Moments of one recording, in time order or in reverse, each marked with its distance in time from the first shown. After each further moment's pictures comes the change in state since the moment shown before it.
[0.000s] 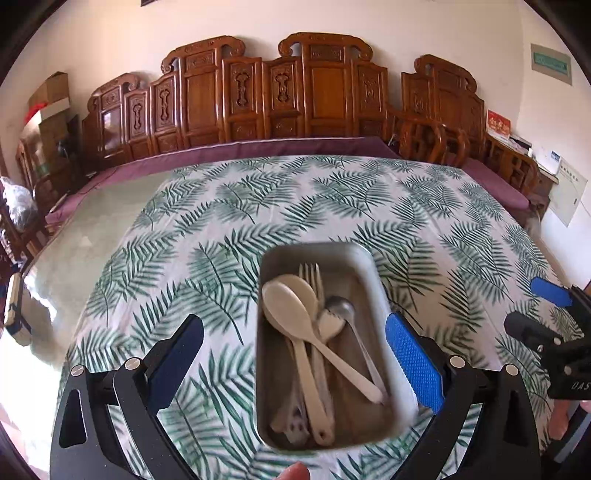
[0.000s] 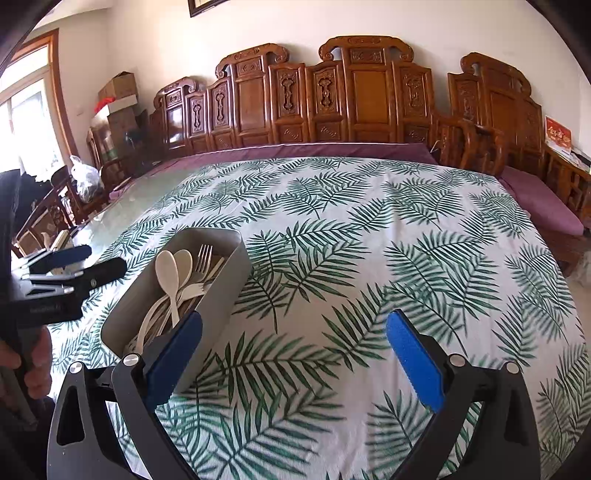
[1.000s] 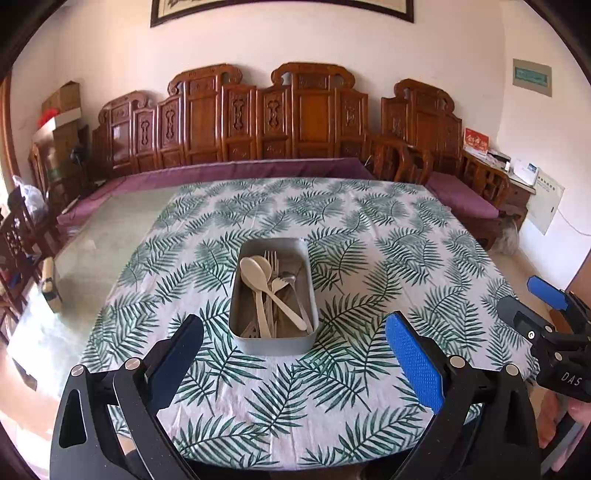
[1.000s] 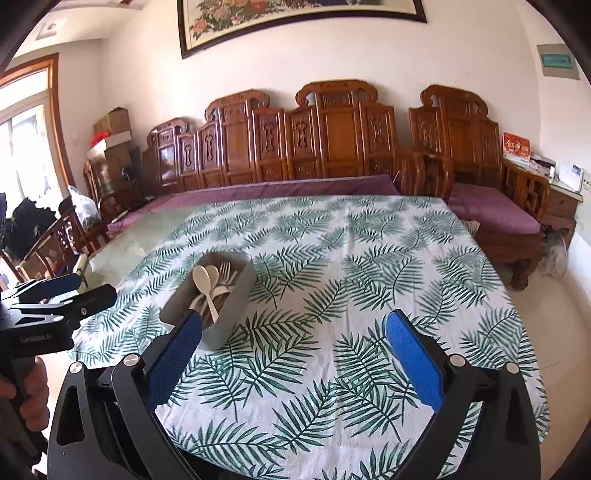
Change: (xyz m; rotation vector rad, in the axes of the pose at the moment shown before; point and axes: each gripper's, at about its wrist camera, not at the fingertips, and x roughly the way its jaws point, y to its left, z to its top) left arm -0.163 -0.049 -0.037 -0.009 -0.077 -0.022; right arm -0.182 0.014 -0.036 0.043 -0.152 -0.076
